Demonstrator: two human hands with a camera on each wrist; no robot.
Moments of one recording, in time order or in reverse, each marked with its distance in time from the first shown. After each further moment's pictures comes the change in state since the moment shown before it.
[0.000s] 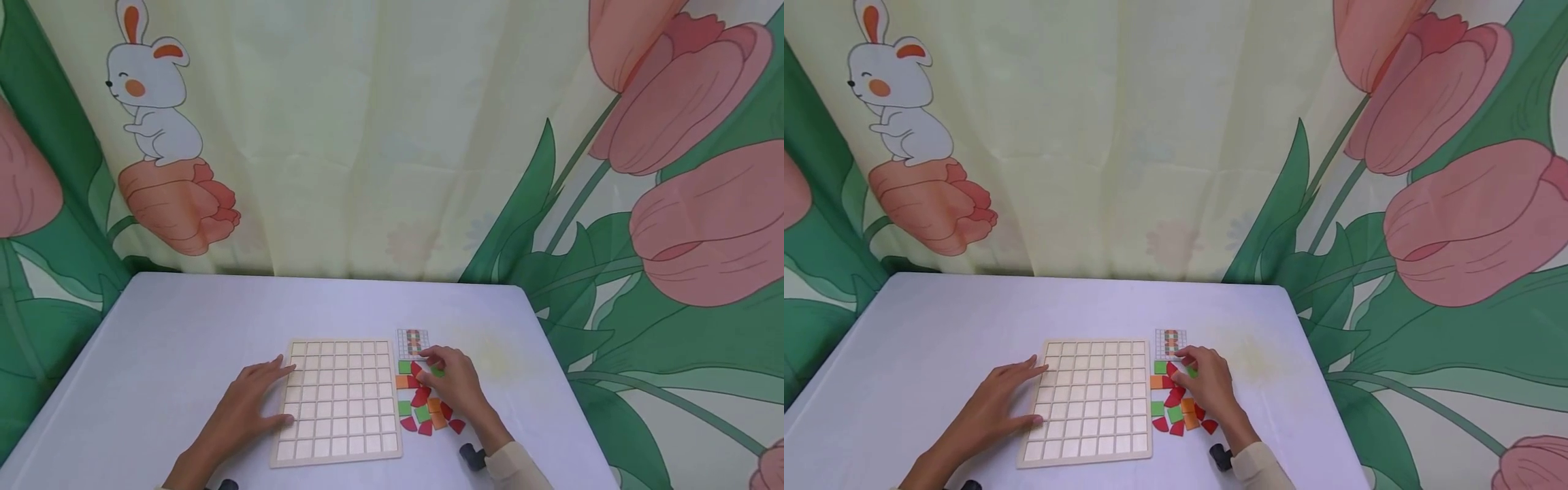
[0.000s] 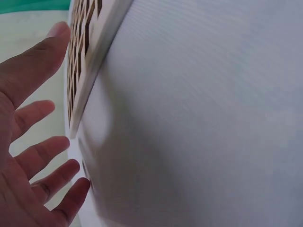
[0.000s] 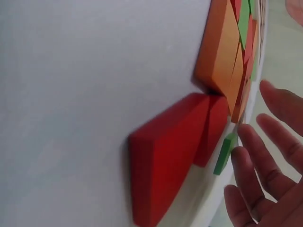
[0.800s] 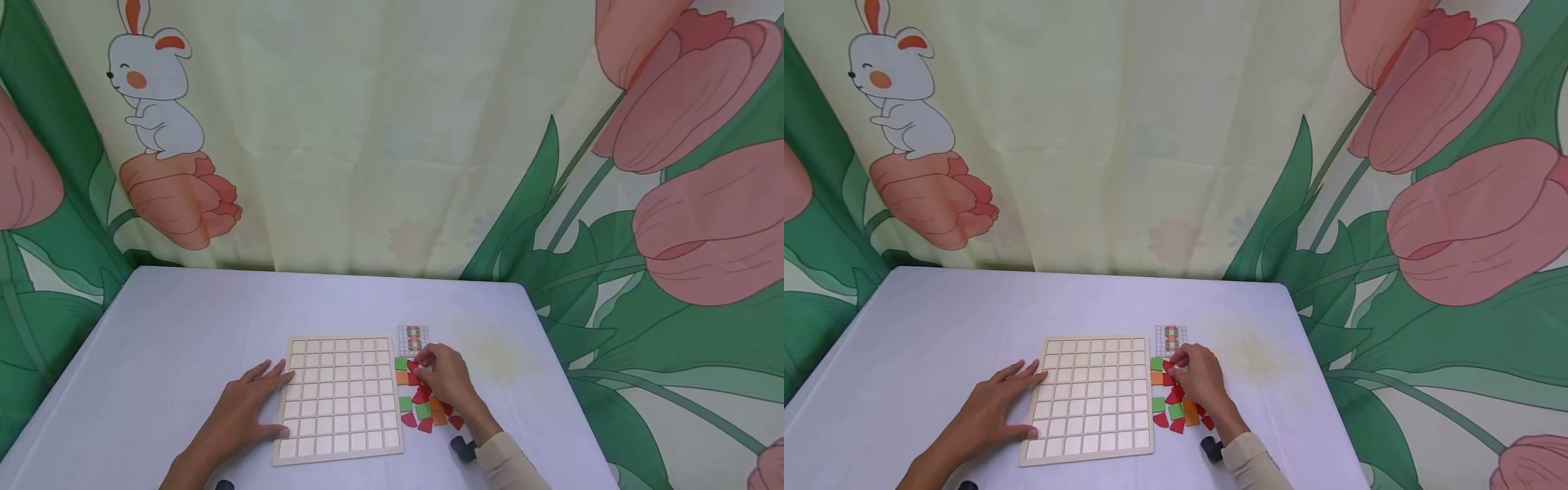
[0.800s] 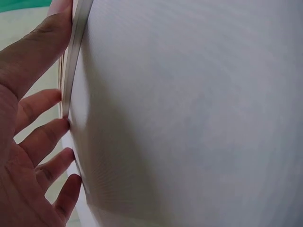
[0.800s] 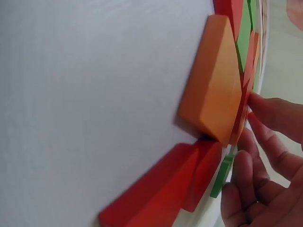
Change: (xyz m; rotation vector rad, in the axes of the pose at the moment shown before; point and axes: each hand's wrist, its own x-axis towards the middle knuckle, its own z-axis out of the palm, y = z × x) left_hand -0.010 -0.008 0.005 0.115 -0.075 0.016; right_hand 0.007 -0.010 0.013 0.019 -0.073 0.057
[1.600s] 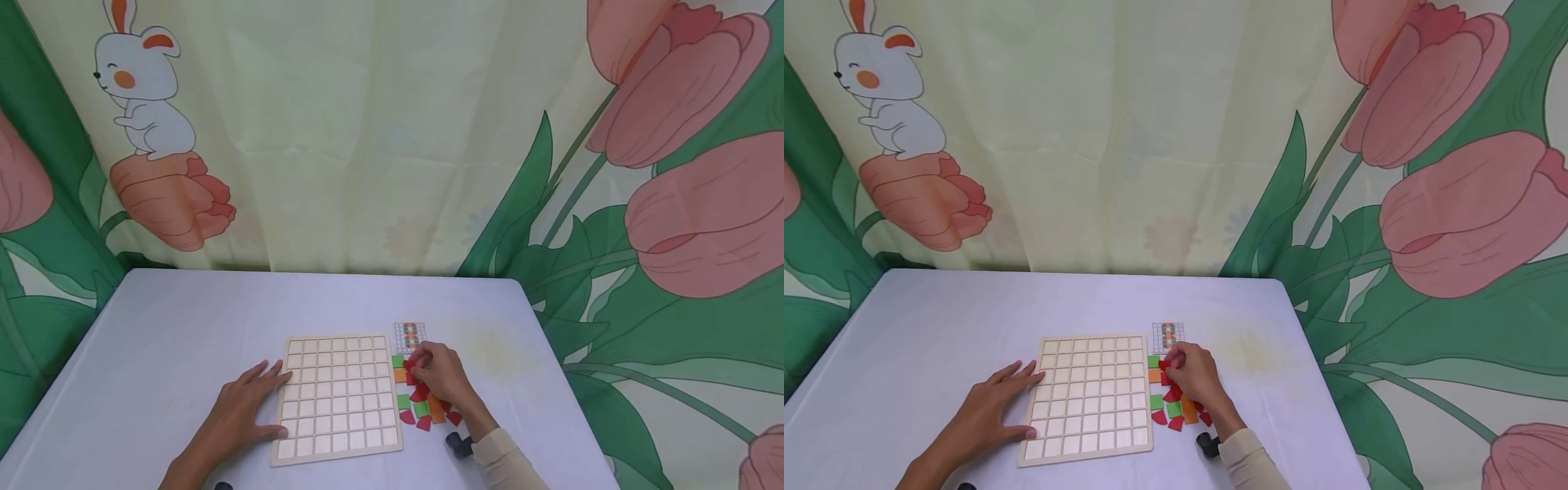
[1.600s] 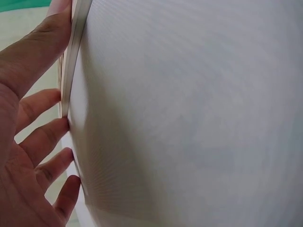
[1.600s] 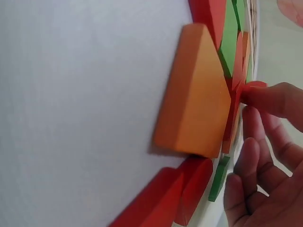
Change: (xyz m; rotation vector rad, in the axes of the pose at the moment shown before) left_hand 0.000 0.002 -0.001 -0.005 -0.014 -0.007; right_hand -0.002 0.002 -0.004 0.100 -0.061 -0.030
